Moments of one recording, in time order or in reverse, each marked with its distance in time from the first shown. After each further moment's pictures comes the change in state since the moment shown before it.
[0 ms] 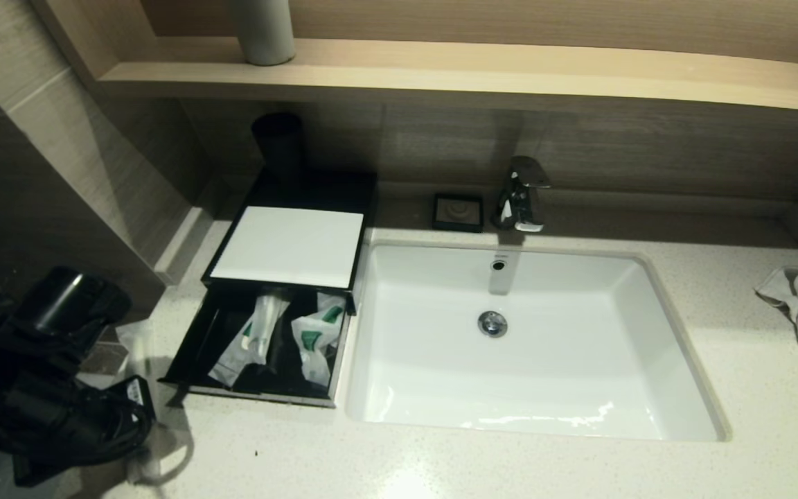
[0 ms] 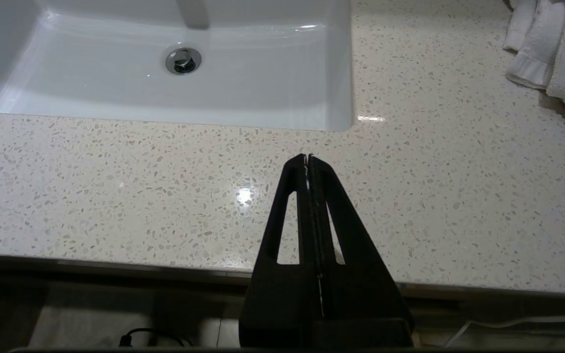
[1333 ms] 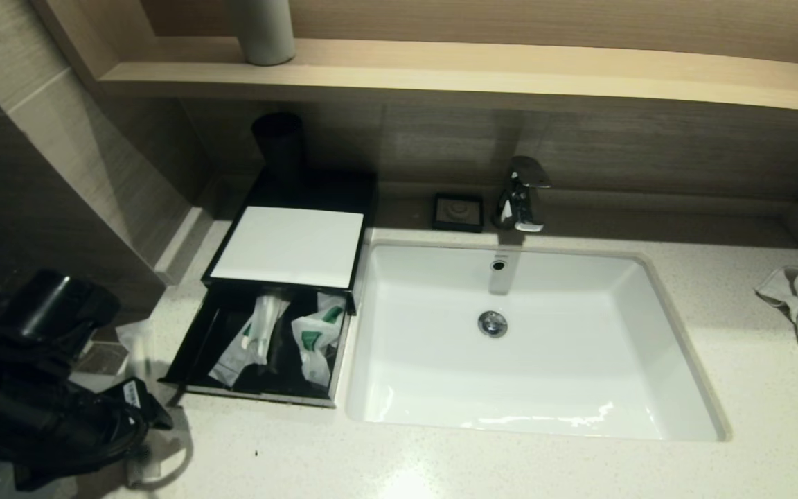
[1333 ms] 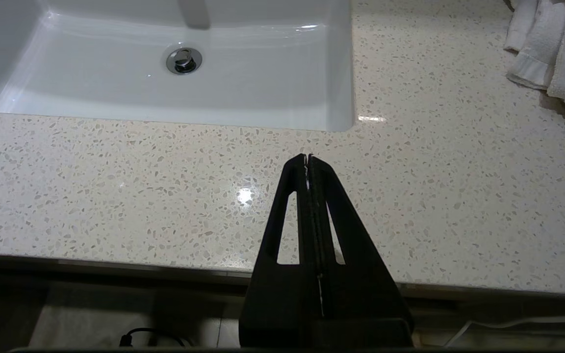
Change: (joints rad) left arm 0.020 -0.025 0.036 -0.044 -0.051 0.014; right arm 0.000 0.000 0.000 0.000 0.000 0.000
